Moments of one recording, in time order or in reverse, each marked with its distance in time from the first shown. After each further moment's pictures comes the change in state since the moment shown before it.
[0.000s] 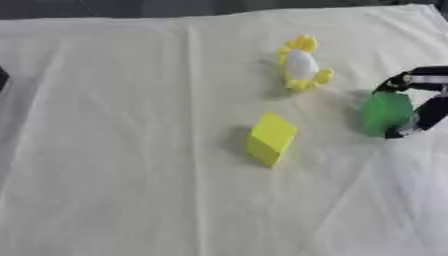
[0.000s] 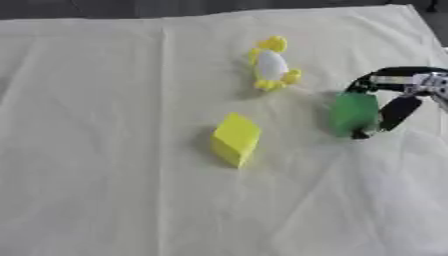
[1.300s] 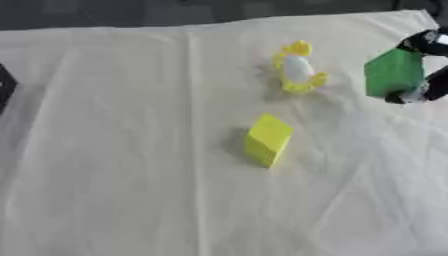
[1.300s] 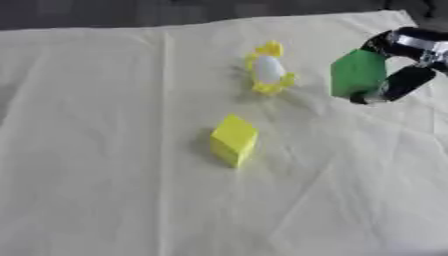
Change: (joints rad) left arm 0.004 0.005 -0.001 0.000 0.002 -0.002 -0.012; right arm -0.024 -0.006 -0.058 -0.191 -0.290 0.147 -0.237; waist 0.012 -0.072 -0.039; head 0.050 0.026
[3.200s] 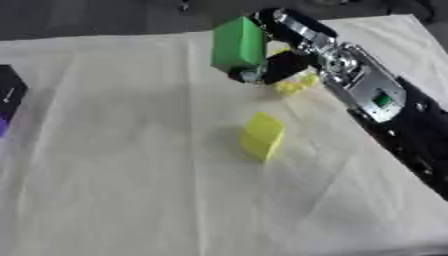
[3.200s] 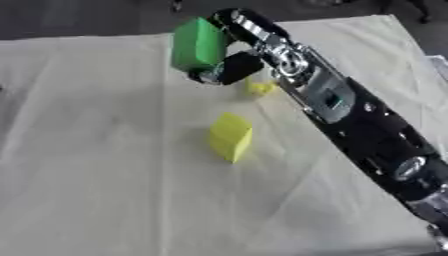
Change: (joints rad) left arm -0.670 0.123 -0.500 0.036 -0.457 0.244 -0.773; right arm -0.376 0.484 0.370 -0.092 0.036 0.216 -0.265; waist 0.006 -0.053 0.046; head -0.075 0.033
